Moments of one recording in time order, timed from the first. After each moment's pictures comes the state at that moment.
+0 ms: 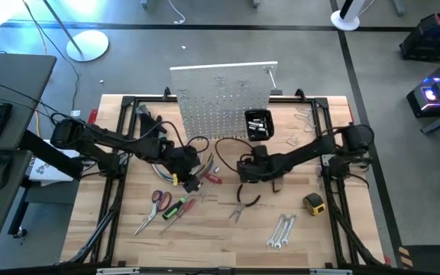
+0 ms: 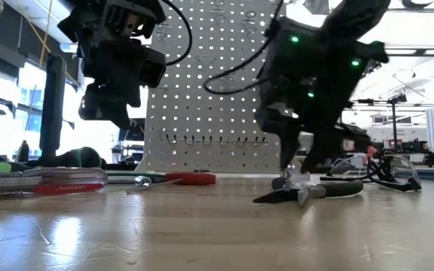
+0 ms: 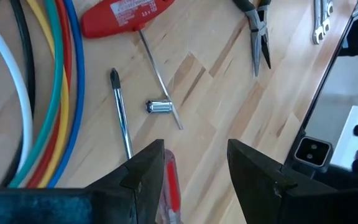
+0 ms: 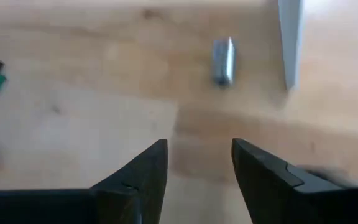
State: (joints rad) left arm -0.04 1.45 0.83 -0.37 0.33 -0.85; right arm 0.13 1.81 0.96 -0.48 0.61 1.44
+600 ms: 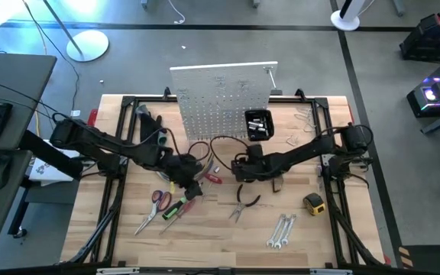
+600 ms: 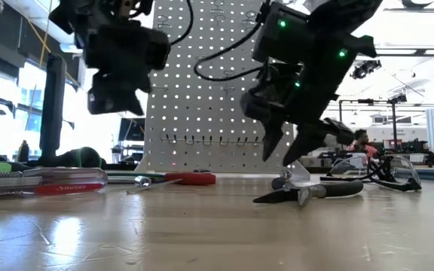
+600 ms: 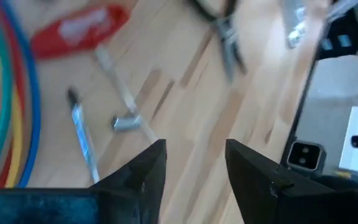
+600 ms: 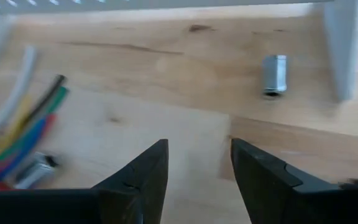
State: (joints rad) left arm -0.15 1.45 0.83 -0.24 0.22 -0.83; right arm 0.13 1.82 1.02 -0.42 0.61 1.42
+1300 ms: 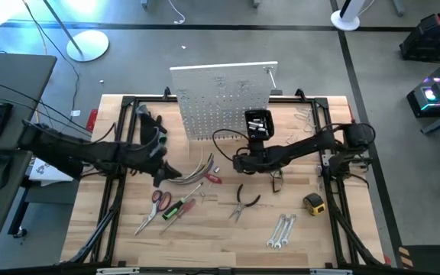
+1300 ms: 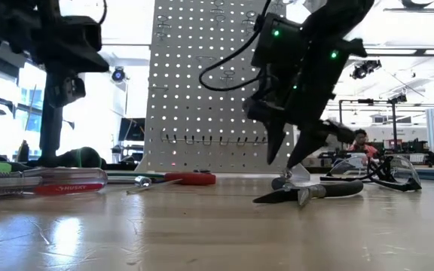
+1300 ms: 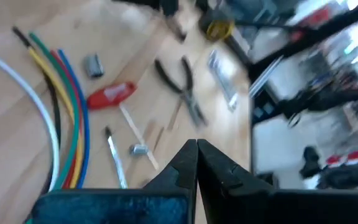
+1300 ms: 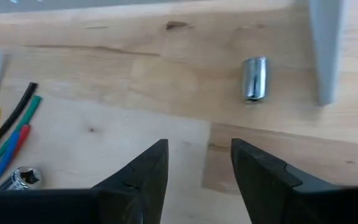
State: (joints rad) left arm -0.15 0.75 0.34 0.01 0.01 -0.87; right arm 0.06 1.80 1.02 -0.48 0.49 1.41
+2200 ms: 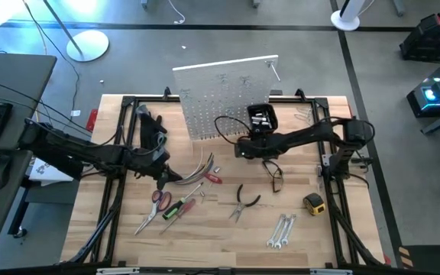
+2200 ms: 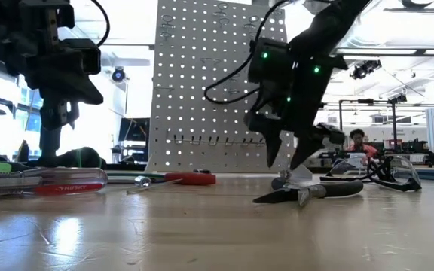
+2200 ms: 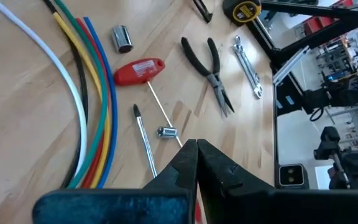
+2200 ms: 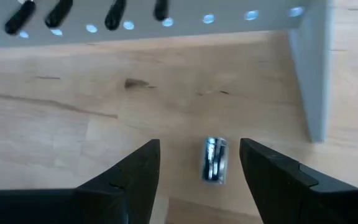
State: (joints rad) left arm -0.15 0.84 0.26 0.08 0.02 -0.88; right arm -0.11 1.81 1.02 -0.47 0.46 1.23
